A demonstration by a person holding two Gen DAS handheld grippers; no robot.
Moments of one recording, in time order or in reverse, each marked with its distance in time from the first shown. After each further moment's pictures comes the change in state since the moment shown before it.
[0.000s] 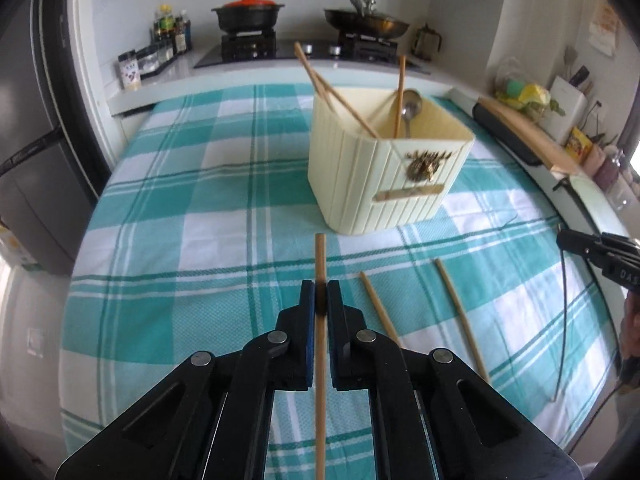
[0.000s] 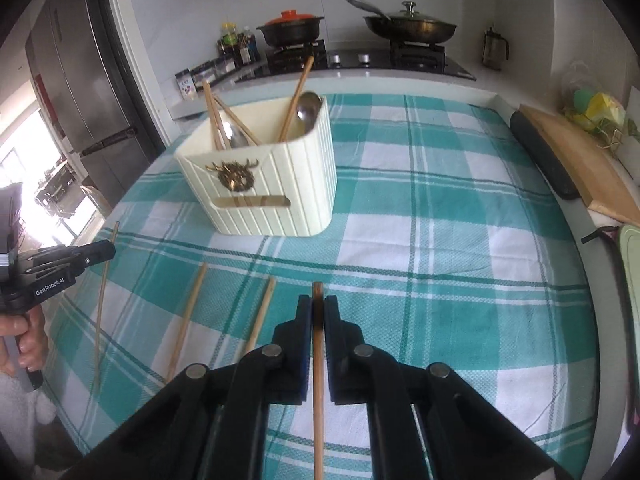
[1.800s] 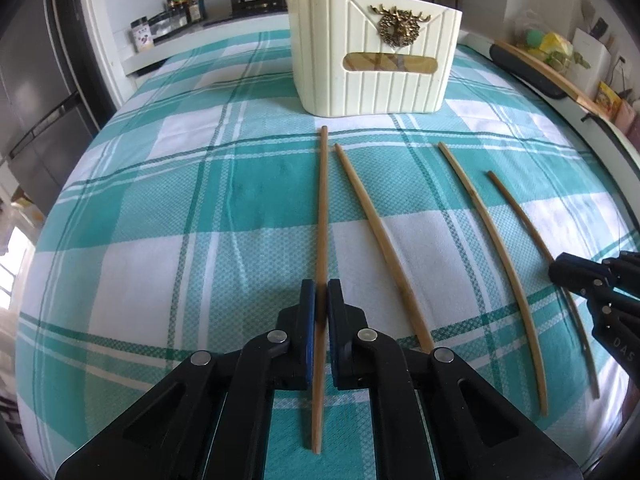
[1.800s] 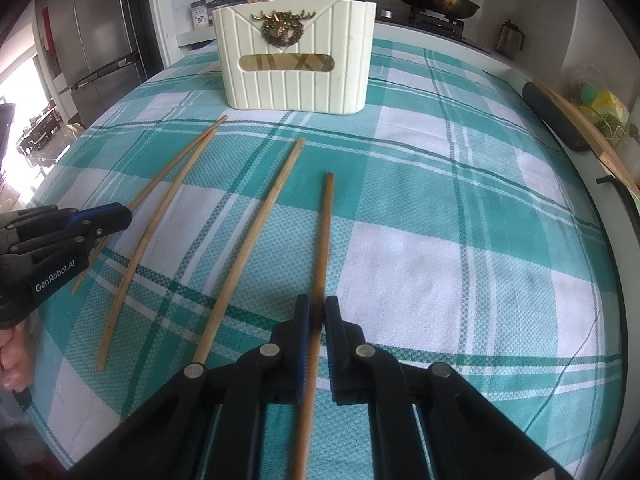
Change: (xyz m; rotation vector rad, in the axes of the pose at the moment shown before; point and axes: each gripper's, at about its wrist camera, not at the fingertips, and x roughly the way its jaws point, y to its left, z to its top) left arm 0.058 -0.054 -0.101 -0.019 0.100 0.163; right arm 0.062 0.039 -0.111 -0.083 0.157 -0.135
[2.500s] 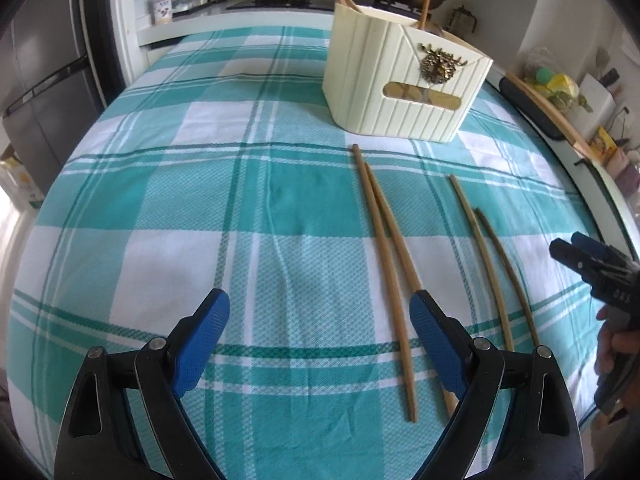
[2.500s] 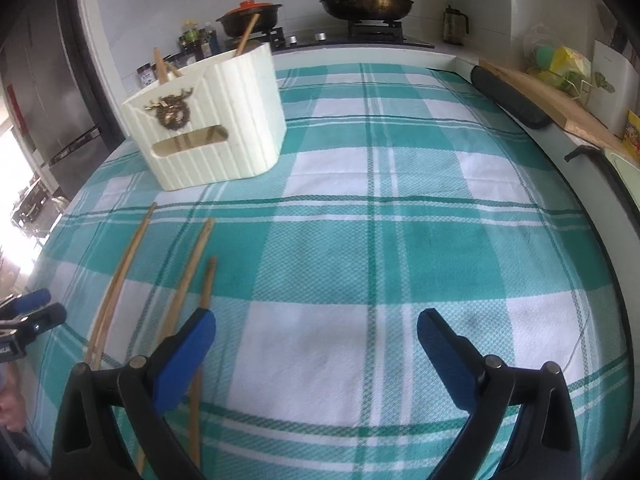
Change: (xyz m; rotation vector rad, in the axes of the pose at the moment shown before) left arm -0.014 0.032 0.014 -0.094 0.023 -0.106; right arm -0.006 -0.049 0.031 0.109 -0.093 0.058
